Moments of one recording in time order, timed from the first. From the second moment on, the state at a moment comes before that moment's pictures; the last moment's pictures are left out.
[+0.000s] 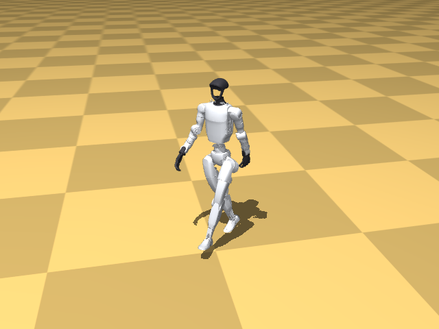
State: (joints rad) left arm 0.41 0.06 0.53 1.70 0.92 -0.20 -0.04; right arm -0.13 -0.21 -0.57 1.27 -0.67 -0.39 0.22; waist 0.13 -0.08 -0.16; left_leg -0.53 -0.03 0.42 0.07 -0.03 0.18; right_leg 0.10 0.10 0.06 0.08 0.02 -0.11
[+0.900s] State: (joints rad) left arm 0.11 0.20 0.43 1.66 0.76 -0.33 -0.07; right arm 0.10 -0.12 -0.67 1.64 -0.81 -0.22 0.06; waist -0.26 0.00 -0.16; left_leg -0.11 0.04 0.16 0.79 0.49 -0.13; right_leg -0.29 0.00 -0.06 0.08 0.08 -0.21
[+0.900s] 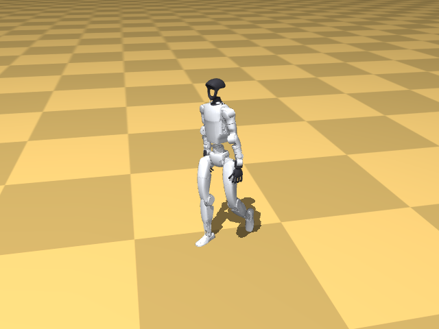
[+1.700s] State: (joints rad) left arm -0.01 0.22 0.48 1.60 0.72 -0.20 -0.13; right arm 0.21 -0.09 -0.65 1.69 -0.88 -0.14 0.20; waist -0.07 0.00 -0.21; left_leg -0.26 0.04 0.13 0.12 -0.09 0.12; right_leg -0.34 0.17 -0.04 0.72 0.27 0.02
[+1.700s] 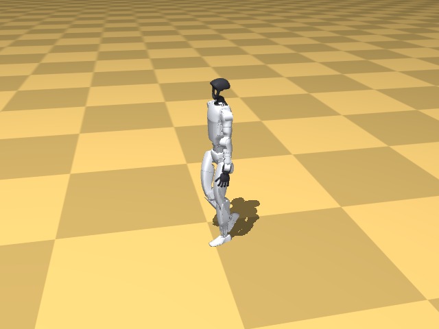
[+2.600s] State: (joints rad) left arm 0.41 0.10 0.45 1.70 1.05 -0.19 -0.12; right arm -0.16 -0.19 -0.51 1.35 -0.81 -0.33 0.14; waist -0.02 -0.05 -0.10; left_leg -0.60 -0.05 0.07 0.04 0.00 0.08; right_leg -0.01 0.16 0.28 0.08 -0.02 -0.26
